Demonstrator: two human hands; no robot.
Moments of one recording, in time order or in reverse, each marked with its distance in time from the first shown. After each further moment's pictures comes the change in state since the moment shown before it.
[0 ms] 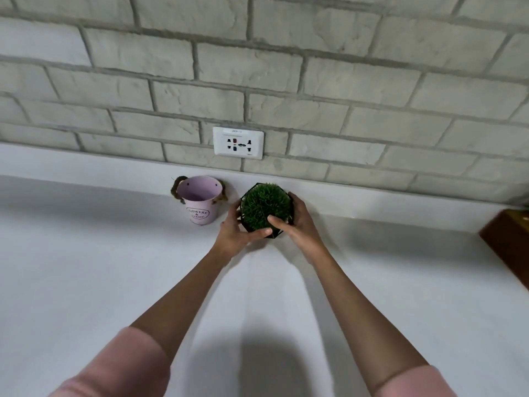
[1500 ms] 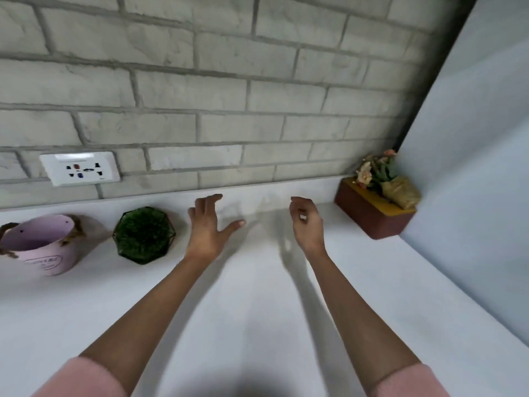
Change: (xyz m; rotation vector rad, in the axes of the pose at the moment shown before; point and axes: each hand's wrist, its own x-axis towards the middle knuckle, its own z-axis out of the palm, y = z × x) left_hand -0.020 0.078 0.176 0.495 -0.100 0.444; right_hand -0.101 -0.018 -0.208 -0.220 0.767 -0.034
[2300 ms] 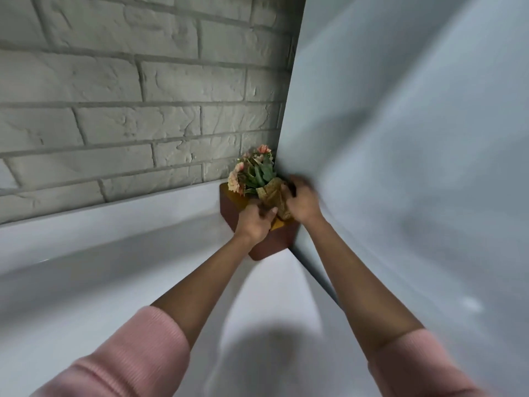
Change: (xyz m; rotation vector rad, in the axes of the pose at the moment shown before) left_hand 0.085 0.242 0.370 -0.397 -0.448 -0.184; right_hand 0.213 0.106 -0.280 -0.590 -0.031 0.039
